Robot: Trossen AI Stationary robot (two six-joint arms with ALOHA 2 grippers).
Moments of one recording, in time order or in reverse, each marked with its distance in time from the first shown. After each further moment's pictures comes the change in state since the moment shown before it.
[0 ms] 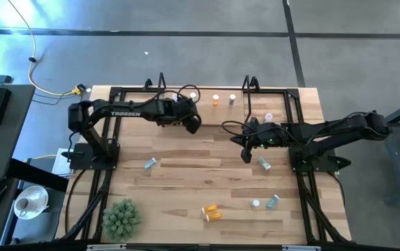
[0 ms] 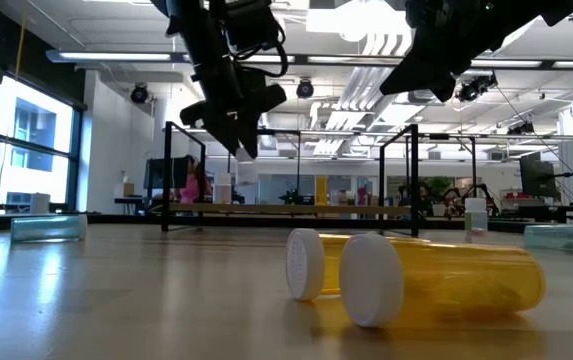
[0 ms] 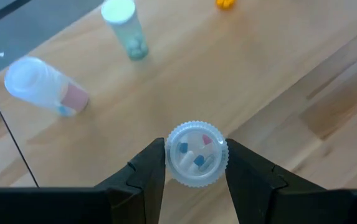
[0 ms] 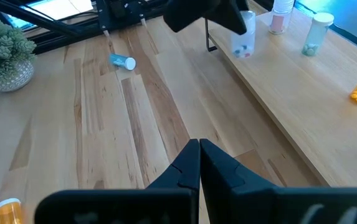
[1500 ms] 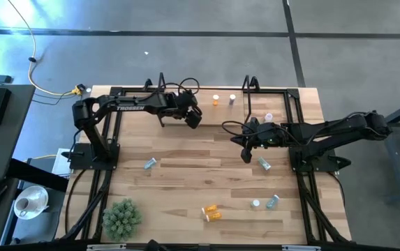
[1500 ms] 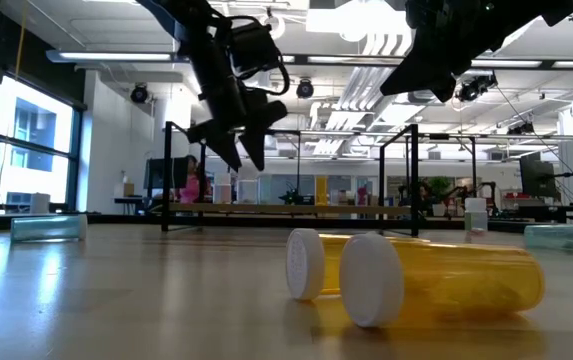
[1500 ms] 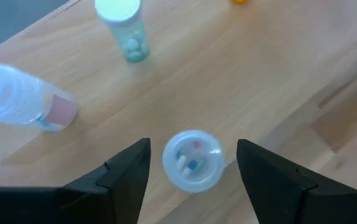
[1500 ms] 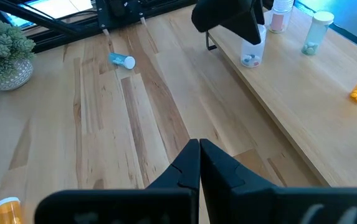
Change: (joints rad) left arm 0.112 0.055 0.005 0.064 0.147 0.068; right arm 0.000 0.000 0.000 -0.003 0.000 0.000
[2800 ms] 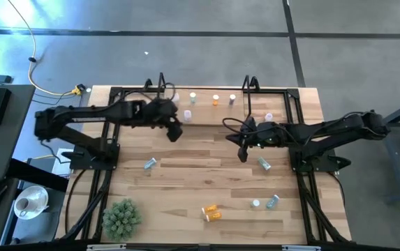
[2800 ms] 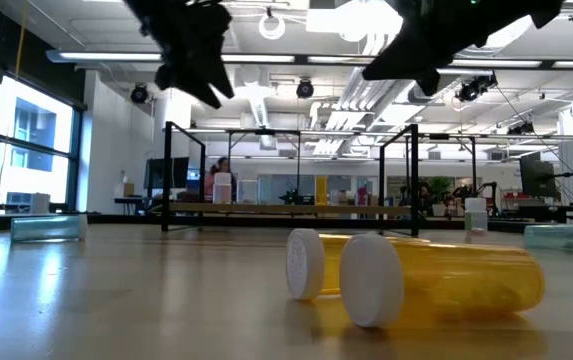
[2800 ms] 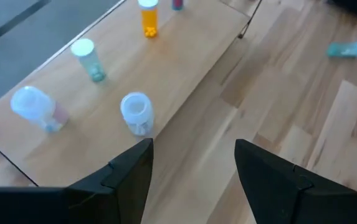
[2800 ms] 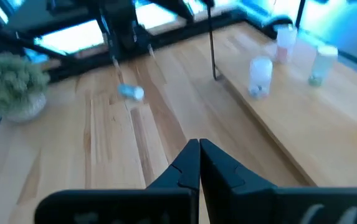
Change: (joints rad) left arm -0.173 -0.465 -0.223 0.008 0.009 0.132; right arm 0.000 0.051 0.000 0.177 0.016 -0.009
